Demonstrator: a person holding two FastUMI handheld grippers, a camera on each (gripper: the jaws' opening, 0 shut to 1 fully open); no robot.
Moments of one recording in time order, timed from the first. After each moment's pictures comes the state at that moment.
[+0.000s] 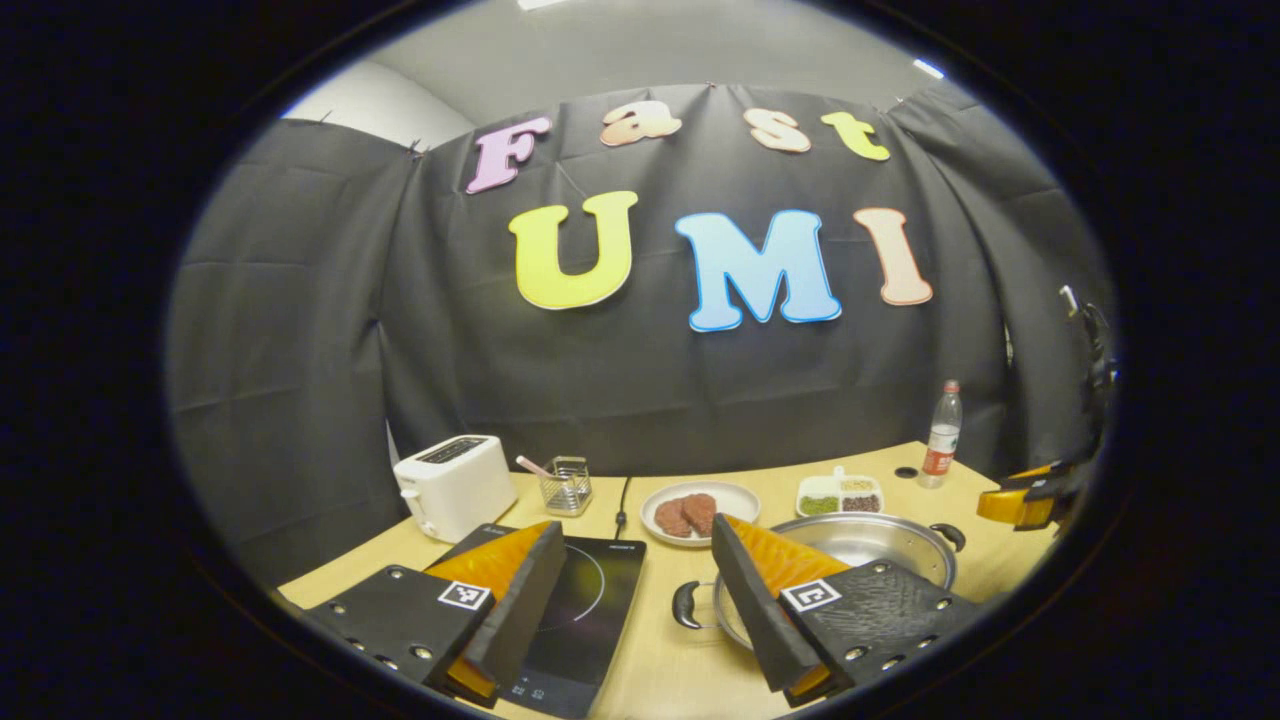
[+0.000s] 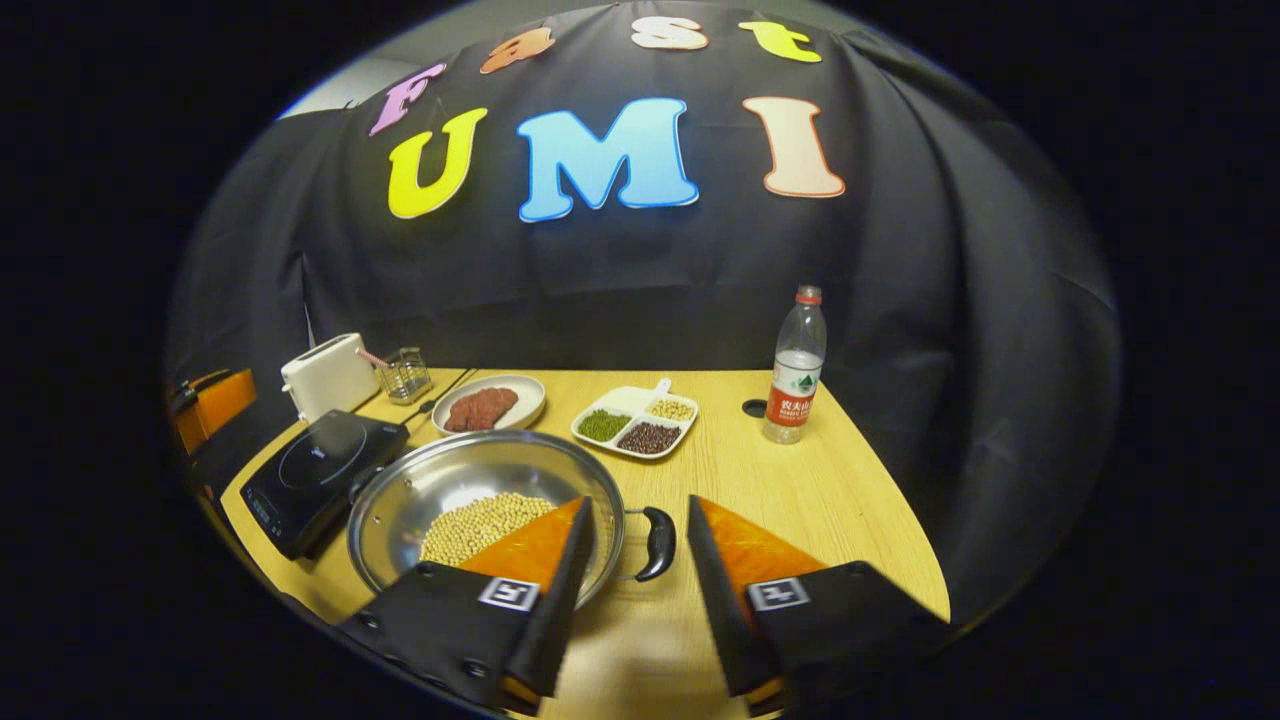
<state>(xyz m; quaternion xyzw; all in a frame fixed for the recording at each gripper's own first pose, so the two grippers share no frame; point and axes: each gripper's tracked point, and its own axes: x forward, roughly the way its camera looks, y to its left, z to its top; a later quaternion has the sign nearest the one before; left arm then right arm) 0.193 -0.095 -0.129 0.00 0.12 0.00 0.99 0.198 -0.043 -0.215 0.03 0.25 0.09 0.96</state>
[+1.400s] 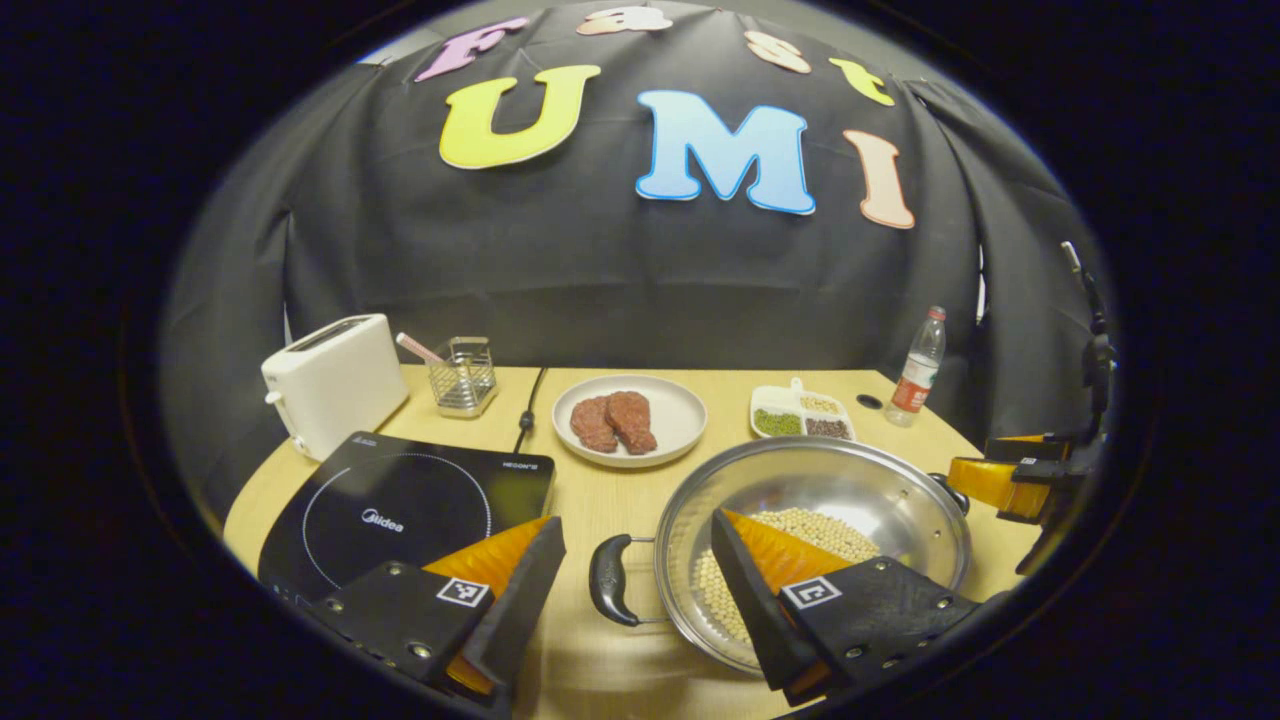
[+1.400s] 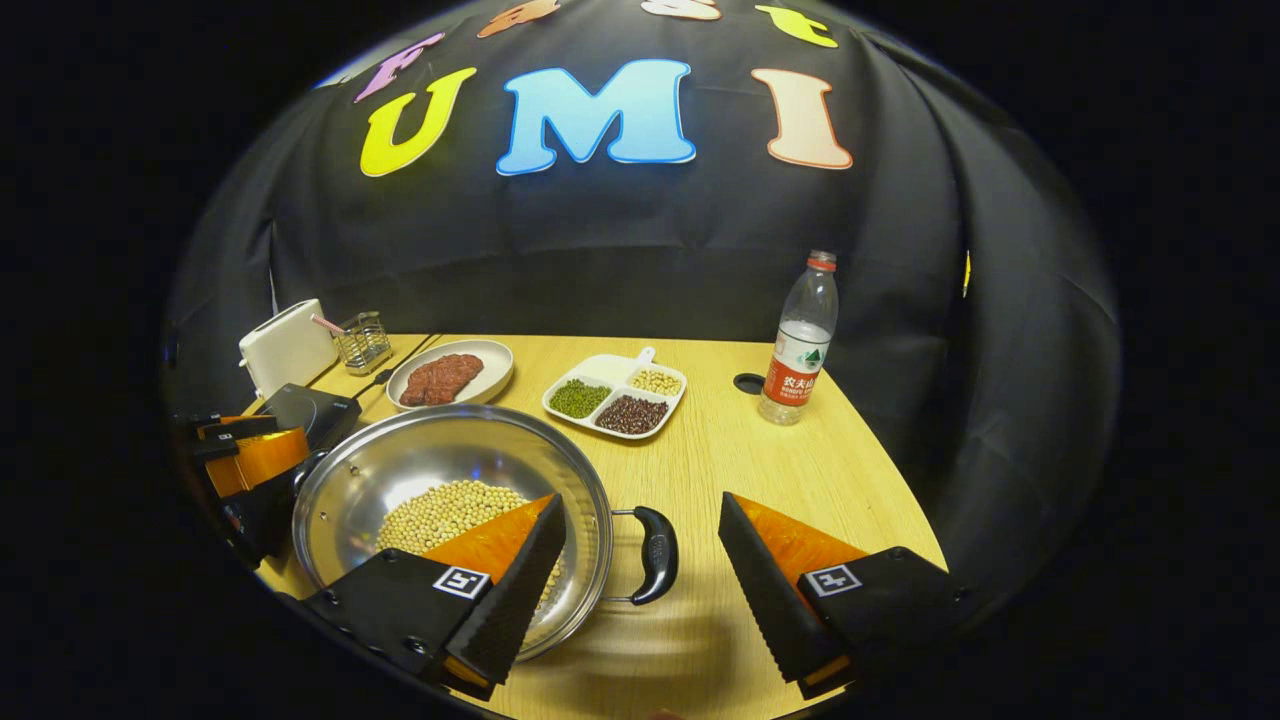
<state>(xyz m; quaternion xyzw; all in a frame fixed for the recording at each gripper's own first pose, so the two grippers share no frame) 0.259 -0.150 -0.280 -0.05 0.29 -0.09 0.95 0.227 -0.036 -0.278 -0.01 0.32 0.05 0.95</state>
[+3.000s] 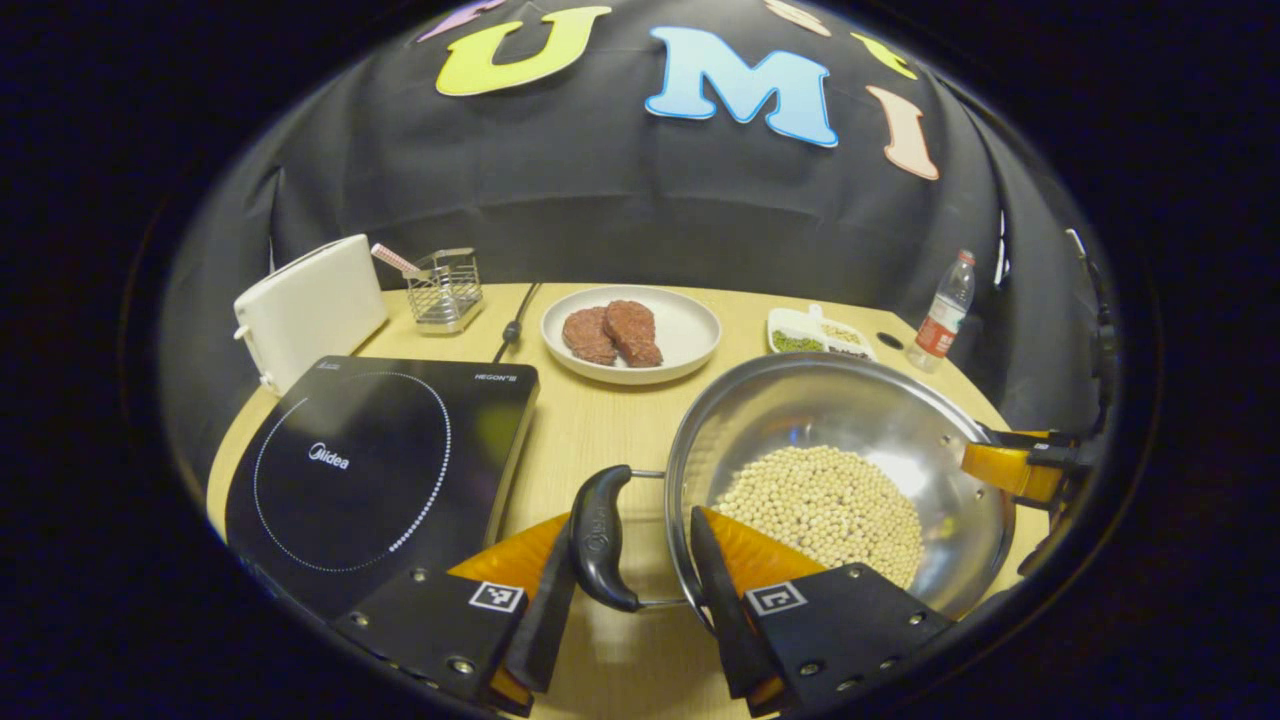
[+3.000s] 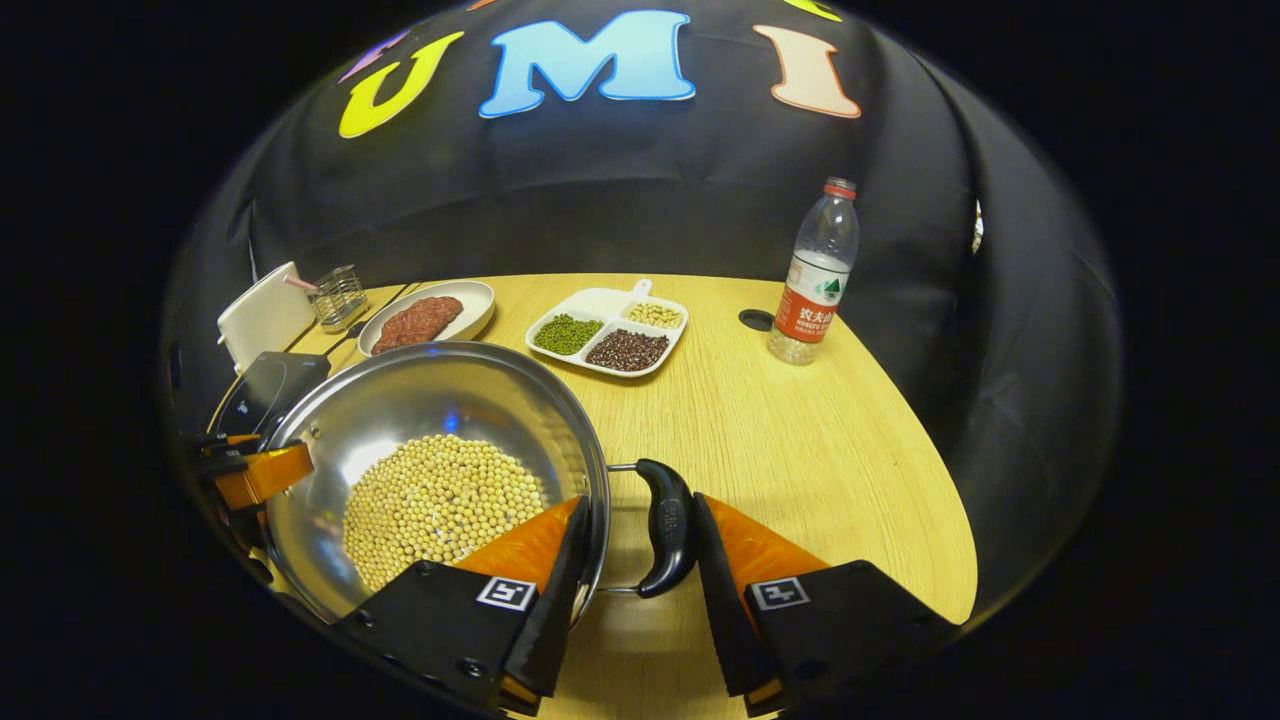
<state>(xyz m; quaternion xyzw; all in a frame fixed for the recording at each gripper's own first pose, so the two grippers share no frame) 0.254 -0.155 -0.351 -0.05 0.38 -0.10 0.92 0.222 -0.029 -0.322 -0.01 0.40 0.03 0.92</state>
